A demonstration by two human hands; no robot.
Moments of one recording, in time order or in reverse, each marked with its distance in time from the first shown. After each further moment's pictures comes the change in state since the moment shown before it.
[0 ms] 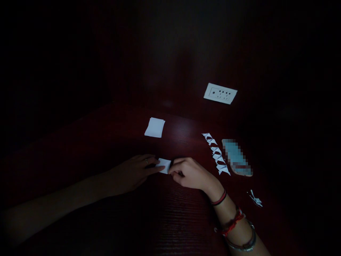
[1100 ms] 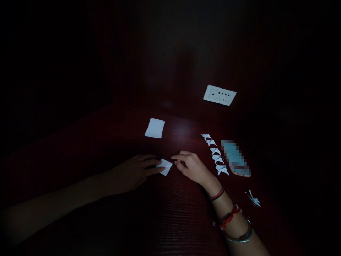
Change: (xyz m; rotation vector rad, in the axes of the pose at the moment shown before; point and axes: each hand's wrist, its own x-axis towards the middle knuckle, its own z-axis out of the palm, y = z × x) left_hand 0.000 0.001 0.000 -0.019 -0.035 0.009; right_hand 0.001 0.017 0.005 -0.009 0.217 0.133
